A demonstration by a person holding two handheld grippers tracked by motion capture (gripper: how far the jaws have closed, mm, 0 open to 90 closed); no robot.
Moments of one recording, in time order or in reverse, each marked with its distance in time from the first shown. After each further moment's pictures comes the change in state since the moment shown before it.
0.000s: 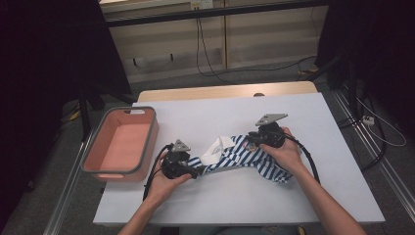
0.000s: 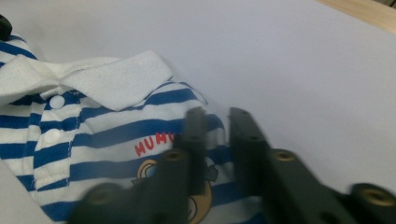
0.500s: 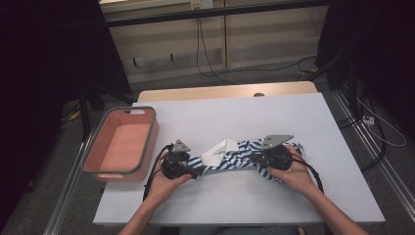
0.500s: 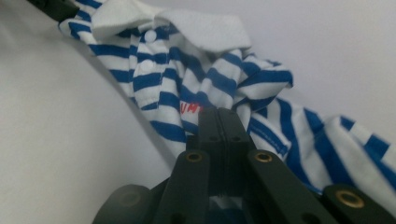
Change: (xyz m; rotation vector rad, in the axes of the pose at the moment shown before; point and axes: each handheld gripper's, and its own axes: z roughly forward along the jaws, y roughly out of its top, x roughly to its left) left arm -0.001 -0.001 0.001 0.003 0.000 -0.002; right arm 0.042 -0.037 -0.034 0.031 0.093 -0.102
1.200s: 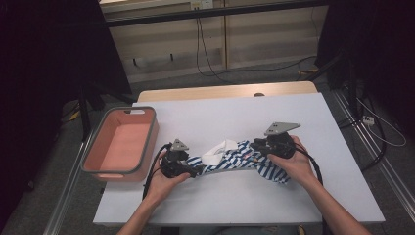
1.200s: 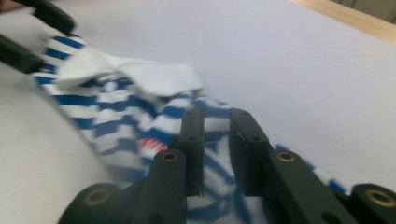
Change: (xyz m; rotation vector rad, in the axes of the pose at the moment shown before) left arm 0.005 0.000 0.000 -0.003 0.001 -0.015; right arm -0.026 0.021 -0.005 -0.068 -0.097 0.067
